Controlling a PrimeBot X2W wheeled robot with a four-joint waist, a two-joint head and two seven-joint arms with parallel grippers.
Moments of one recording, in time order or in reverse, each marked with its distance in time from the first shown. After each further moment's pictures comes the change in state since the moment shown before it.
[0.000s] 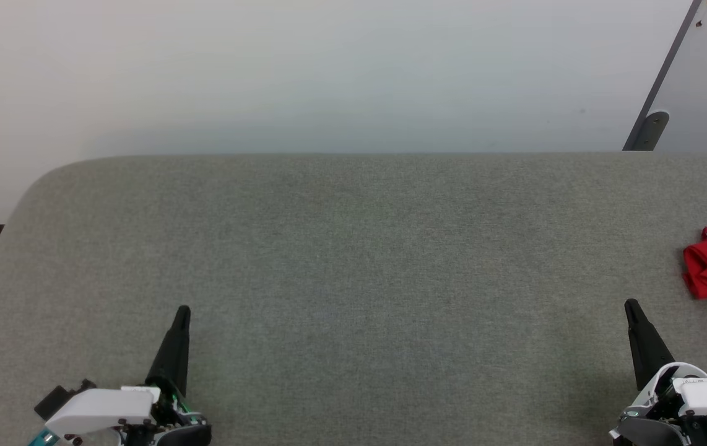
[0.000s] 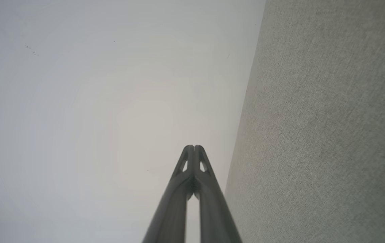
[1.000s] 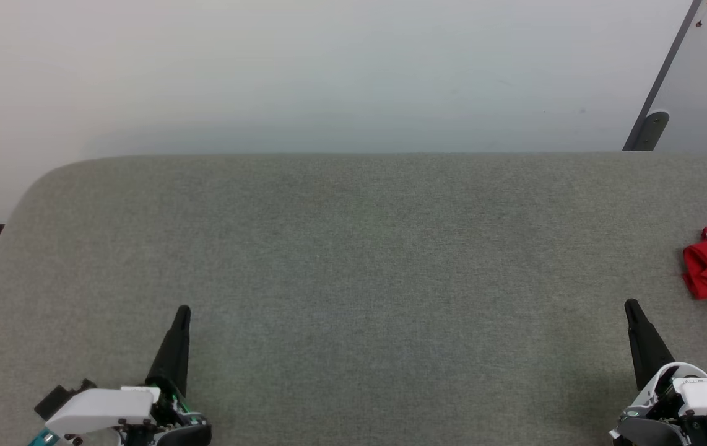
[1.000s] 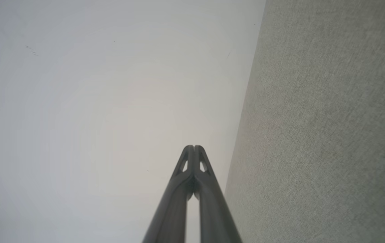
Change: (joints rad) left arm 0.000 -0.001 0.002 0.000 0.000 0.000 0.002; right arm 0.000 0.000 0.000 0.000 0.000 0.000 0.000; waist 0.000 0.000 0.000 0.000
